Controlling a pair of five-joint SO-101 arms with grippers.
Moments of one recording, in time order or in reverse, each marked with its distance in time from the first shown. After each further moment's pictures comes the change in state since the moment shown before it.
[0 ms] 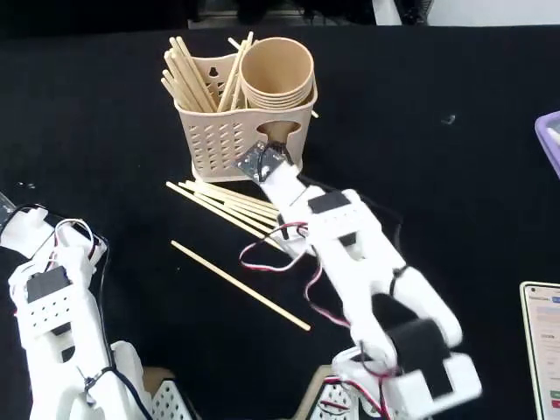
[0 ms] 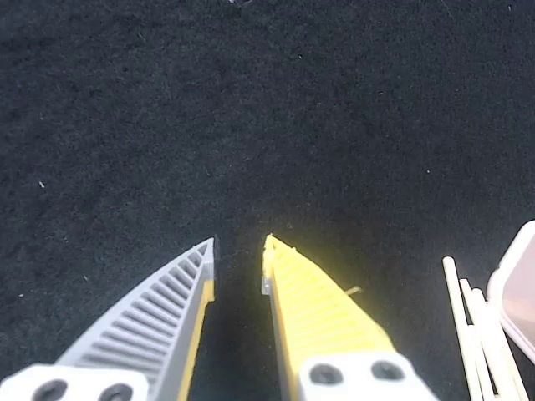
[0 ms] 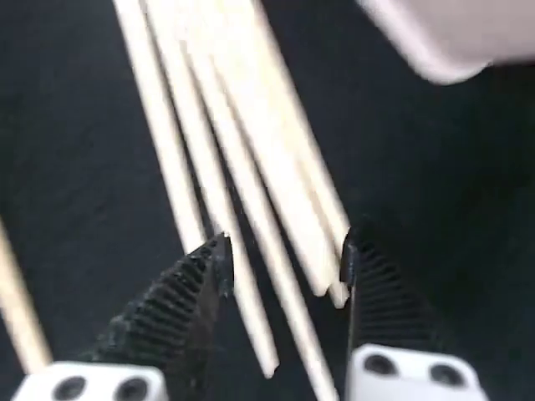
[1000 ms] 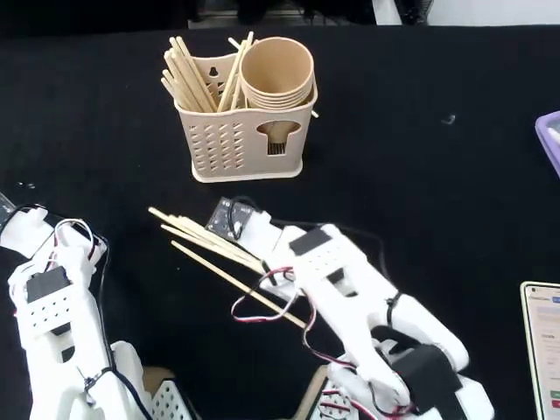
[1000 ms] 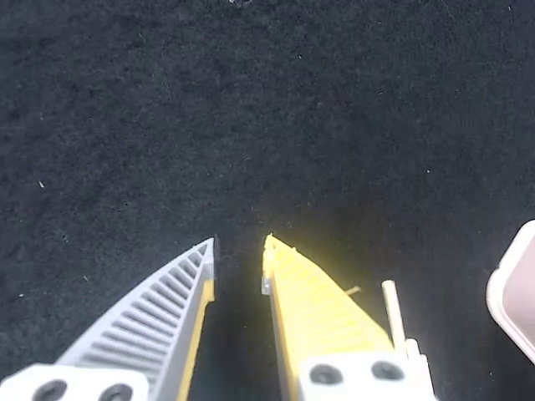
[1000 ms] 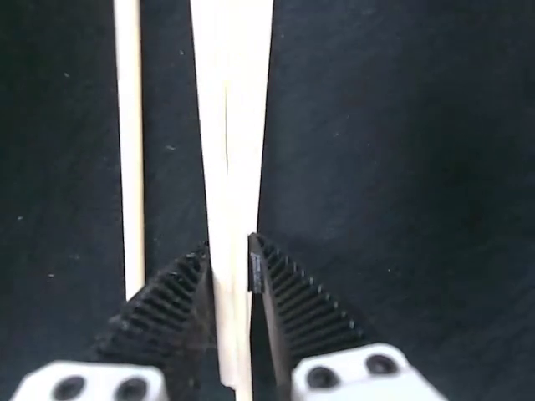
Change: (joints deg) left arm 0.0 0.0 0.0 0.0 0.0; right arm -10.1 -8.0 13.4 0.3 6.4
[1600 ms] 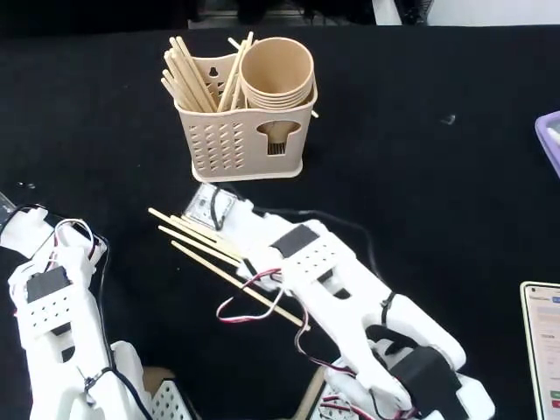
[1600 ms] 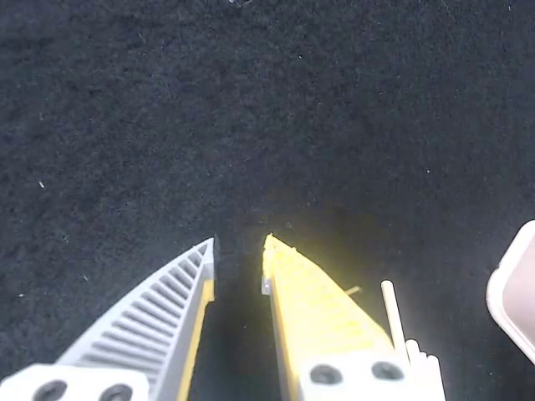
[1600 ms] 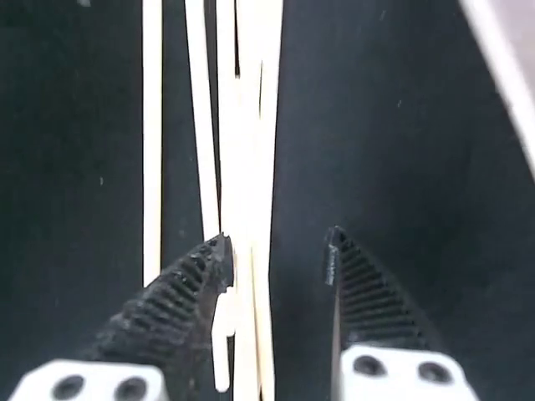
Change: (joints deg) left arm 0.0 0.0 0.0 0.0 0.0; right arm -5.3 -1.1 -5.5 -1.9 -6.4
